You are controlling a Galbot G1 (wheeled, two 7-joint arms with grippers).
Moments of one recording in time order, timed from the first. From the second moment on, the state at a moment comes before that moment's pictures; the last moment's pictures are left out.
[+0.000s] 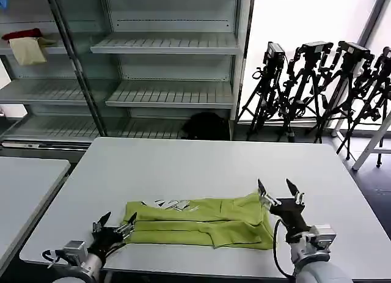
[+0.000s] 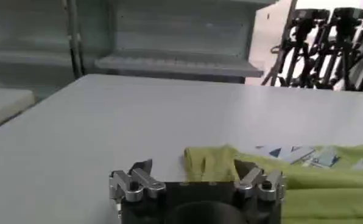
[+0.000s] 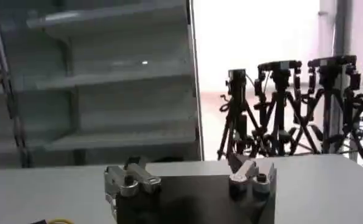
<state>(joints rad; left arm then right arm) 1.56 -1.31 -0.63 -2.12 -0.35 0.47 -0.01 -1.40 1.41 0.60 2.28 0.33 -0.40 0.02</state>
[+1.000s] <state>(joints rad) 1.56 -1.37 -0.54 -2.11 -0.26 0.43 -0.03 -1.38 1.41 0.68 2.28 0.40 -0.39 0.04</state>
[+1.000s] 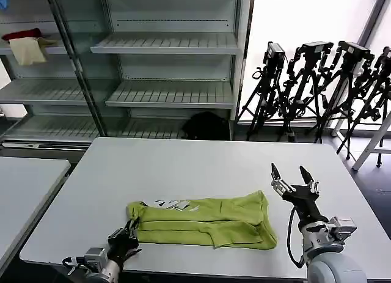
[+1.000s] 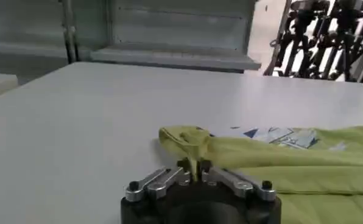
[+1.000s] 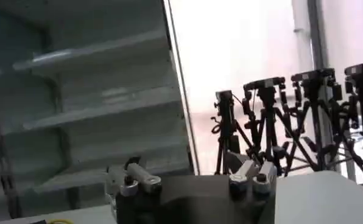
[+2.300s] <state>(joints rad) 1.51 -1.22 -0.85 -2.18 0.06 0.33 0.23 -1.42 1.41 0.70 2.19 0.40 -0.38 0.06</state>
